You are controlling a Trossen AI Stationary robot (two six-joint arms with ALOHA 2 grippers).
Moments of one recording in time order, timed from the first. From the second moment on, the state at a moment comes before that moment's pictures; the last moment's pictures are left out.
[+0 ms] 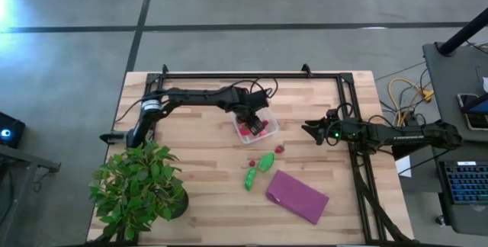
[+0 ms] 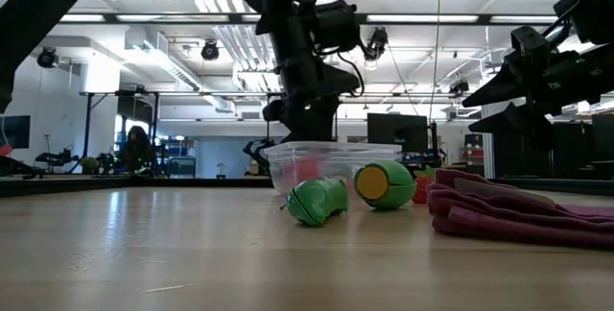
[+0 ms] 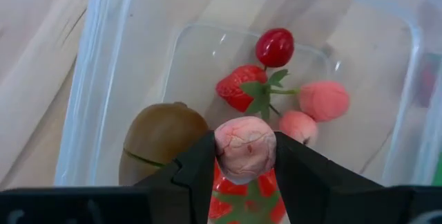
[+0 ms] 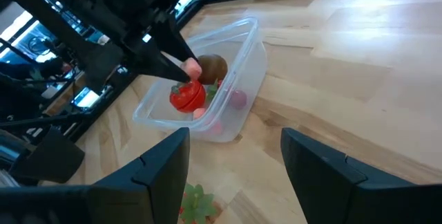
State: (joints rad) left arm 0.23 2.06 1.71 -0.83 -0.06 -0.39; right arm -0.07 0.36 0.01 0.05 0.29 0.76
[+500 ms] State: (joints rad) left arm 0.22 2.06 1.70 -0.82 -0.10 -0.39; right arm -0.07 0.36 0.01 0.05 0.29 0.76
